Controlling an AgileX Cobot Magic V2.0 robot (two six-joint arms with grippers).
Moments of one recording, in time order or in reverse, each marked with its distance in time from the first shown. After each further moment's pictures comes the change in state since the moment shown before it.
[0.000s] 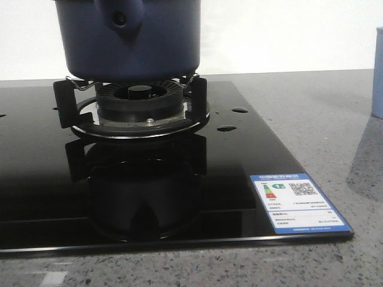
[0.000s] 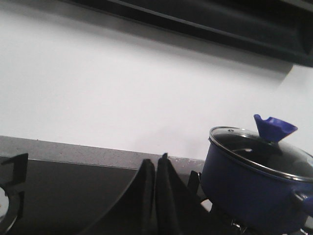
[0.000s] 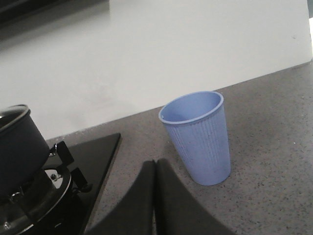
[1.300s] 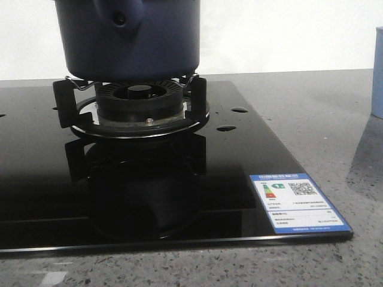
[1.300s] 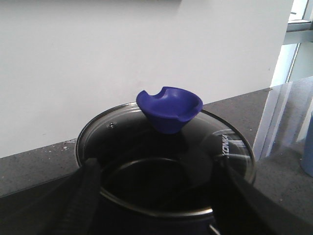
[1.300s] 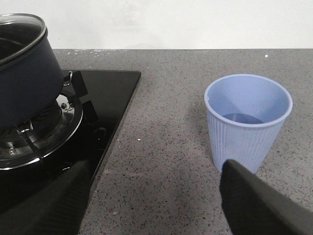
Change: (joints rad) left arm -0.533 0.864 -0.330 -0.031 -0.373 0.171; right arm 0.152 0.432 -0.286 -0.031 0.152 -0.189
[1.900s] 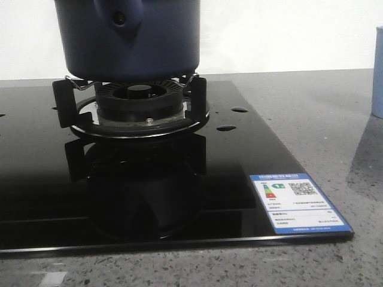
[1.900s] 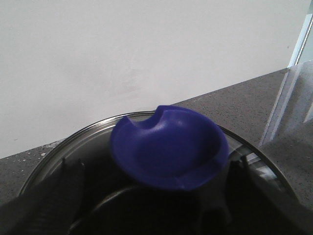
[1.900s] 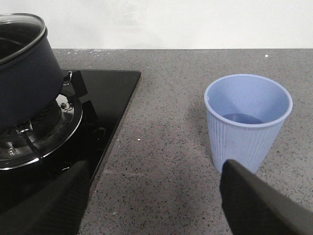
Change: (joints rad) left arm 0.000 0.361 -0.262 0.006 0.011 0.000; right arm 0.000 0.000 0.000 0.000 0.000 0.000
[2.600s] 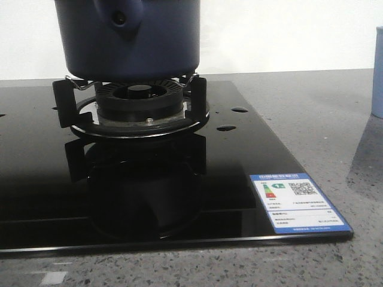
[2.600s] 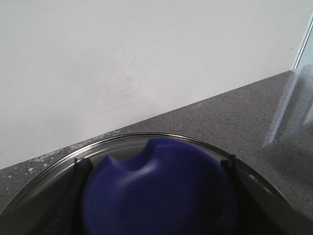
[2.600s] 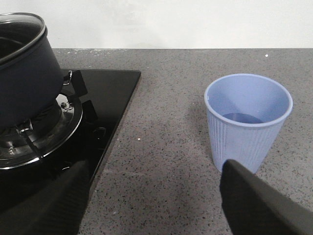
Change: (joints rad) left arm 0.000 0.104 -0.101 0.004 0.002 0.000; right arm 0.000 0.000 0.000 0.000 0.001 0.000
